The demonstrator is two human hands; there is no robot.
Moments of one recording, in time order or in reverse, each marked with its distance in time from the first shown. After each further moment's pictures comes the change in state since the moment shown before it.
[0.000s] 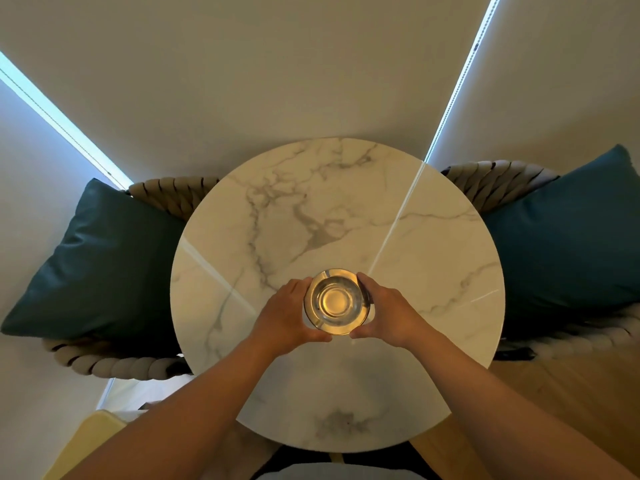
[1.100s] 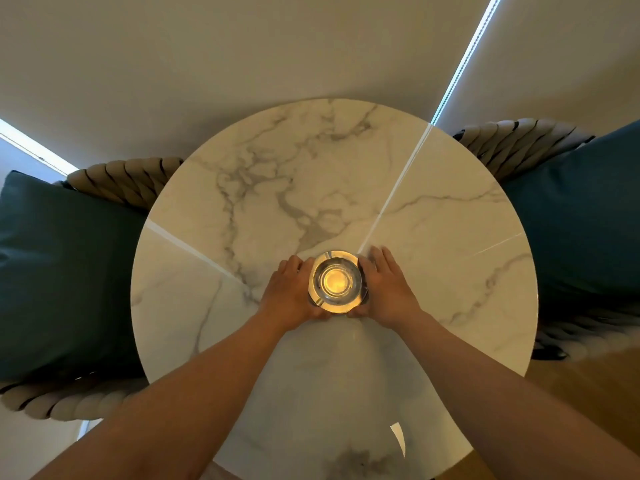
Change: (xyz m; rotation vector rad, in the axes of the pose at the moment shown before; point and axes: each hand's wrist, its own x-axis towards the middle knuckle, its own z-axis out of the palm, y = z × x) left_hand 0.122 -0.062 0.042 0.239 -0.106 -0.032; right_hand 0.108 0.044 0.017 -0.378 0.070 0.117
